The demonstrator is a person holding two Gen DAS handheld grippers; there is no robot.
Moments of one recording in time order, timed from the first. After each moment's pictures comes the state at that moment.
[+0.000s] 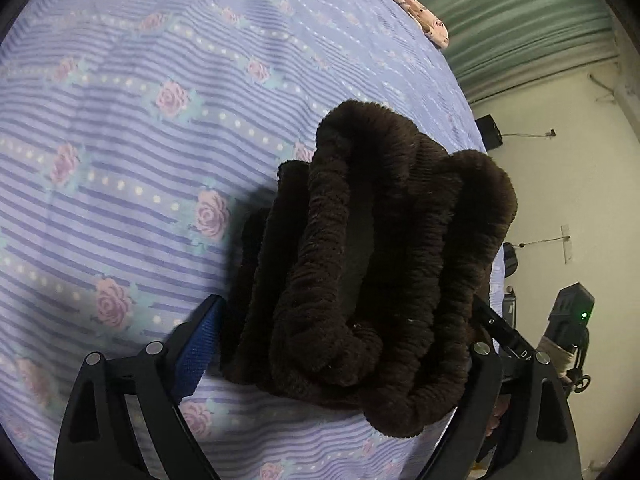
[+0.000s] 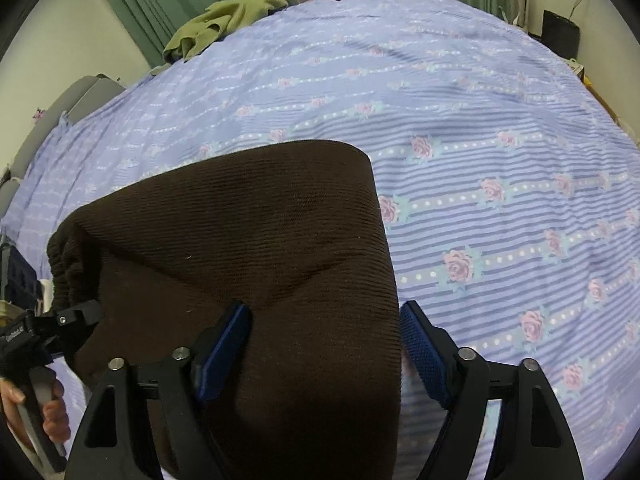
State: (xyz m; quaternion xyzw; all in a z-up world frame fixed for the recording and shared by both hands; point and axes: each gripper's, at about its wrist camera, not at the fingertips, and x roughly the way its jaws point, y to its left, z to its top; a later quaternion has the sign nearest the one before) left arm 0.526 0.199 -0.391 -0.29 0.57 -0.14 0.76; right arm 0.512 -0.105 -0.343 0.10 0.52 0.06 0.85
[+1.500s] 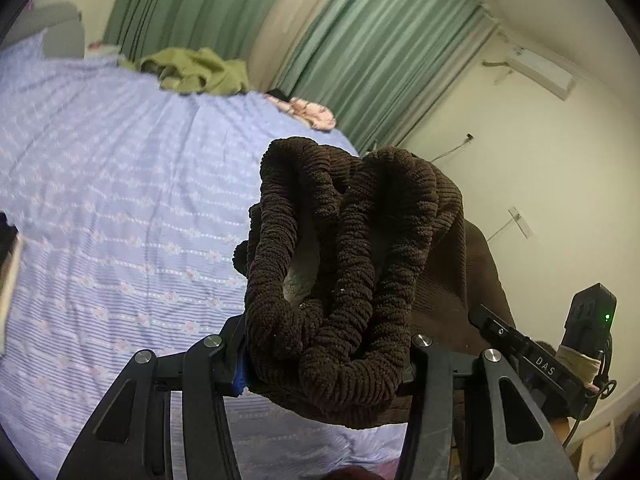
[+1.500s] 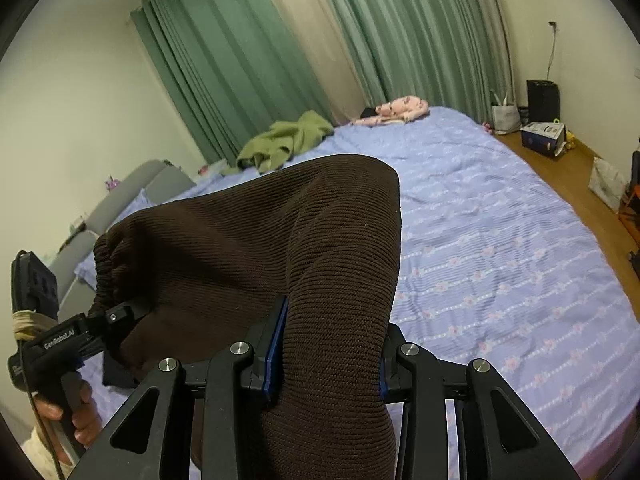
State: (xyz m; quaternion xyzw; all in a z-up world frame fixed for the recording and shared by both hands) left arm 0.320 0.192 -0.073 -0.18 0.38 -0.19 0.88; right arm 0.264 -0.063 -0.050 0.15 0.34 0.08 0.92
